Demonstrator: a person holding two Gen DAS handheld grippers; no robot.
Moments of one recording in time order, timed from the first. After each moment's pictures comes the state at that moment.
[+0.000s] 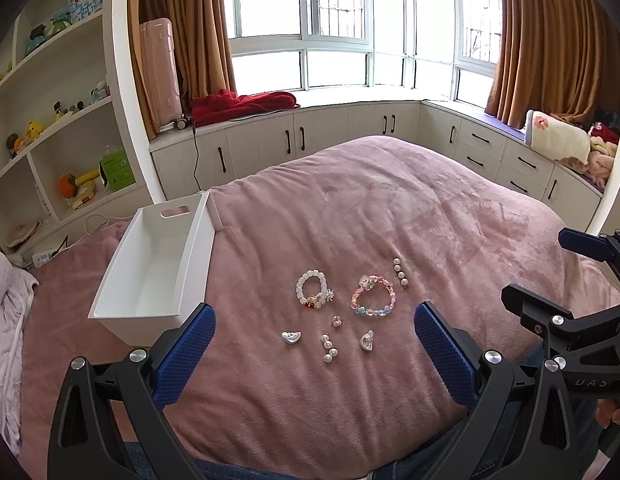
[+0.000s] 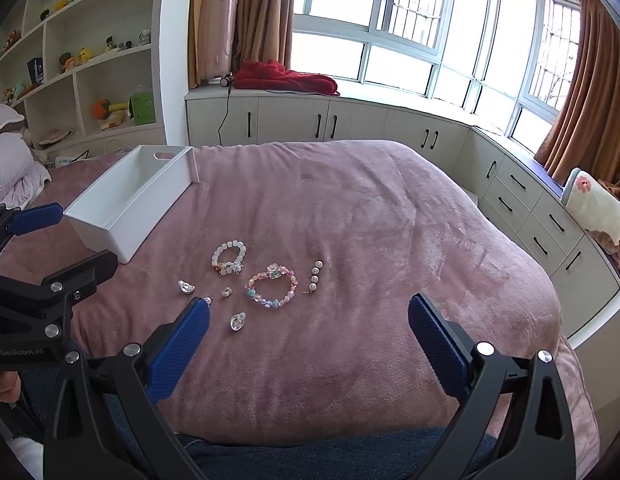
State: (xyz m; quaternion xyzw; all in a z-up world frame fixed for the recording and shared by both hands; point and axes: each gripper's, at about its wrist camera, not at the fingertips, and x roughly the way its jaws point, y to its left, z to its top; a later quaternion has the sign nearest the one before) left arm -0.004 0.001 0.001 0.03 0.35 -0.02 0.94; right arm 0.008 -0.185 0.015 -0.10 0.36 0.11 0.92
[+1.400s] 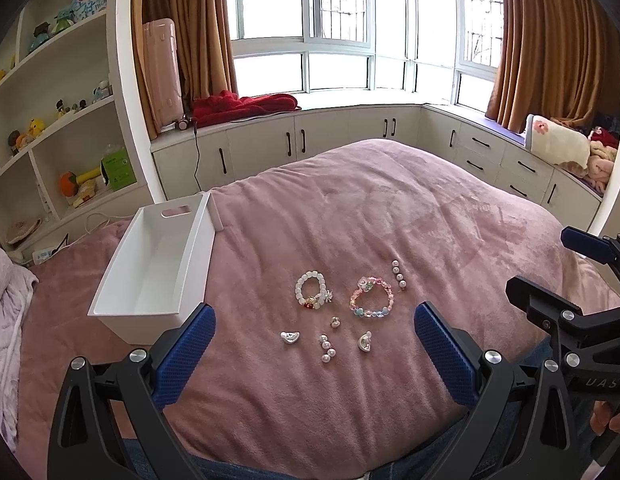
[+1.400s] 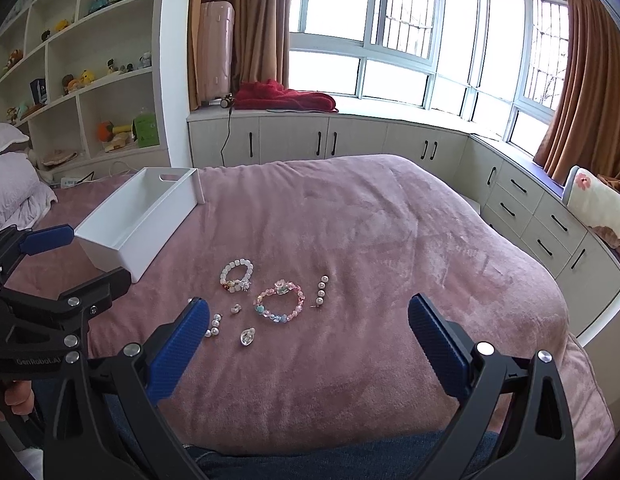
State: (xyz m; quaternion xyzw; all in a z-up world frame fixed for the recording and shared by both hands) left arm -0.006 0.004 0.003 0.02 0.34 -0.02 0.94; right arm -0.003 -0.187 0.020 -0.07 0.33 0.12 0.93
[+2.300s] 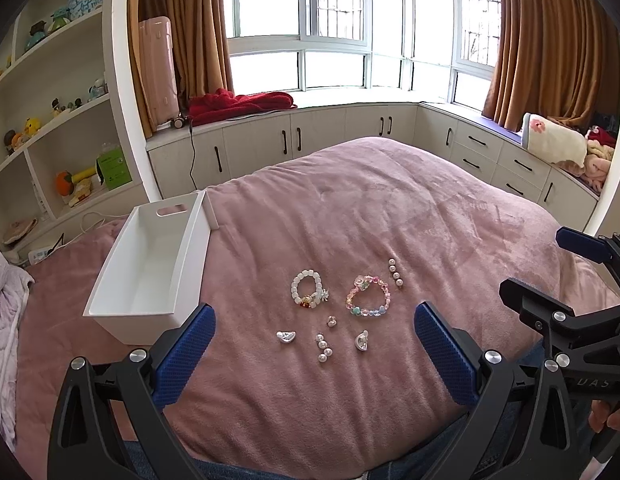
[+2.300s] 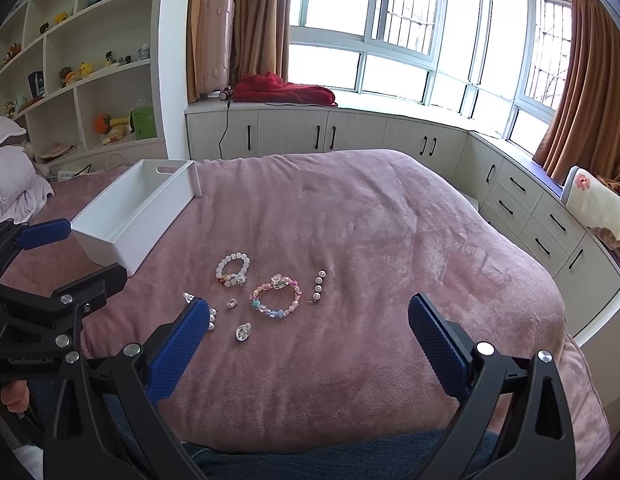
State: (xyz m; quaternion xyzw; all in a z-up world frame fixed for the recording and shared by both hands) left arm -0.006 0.002 0.003 0.02 0.34 -0.02 0.94; right arm 0.002 -0.187 0.016 -0.08 0.34 0.12 0.93
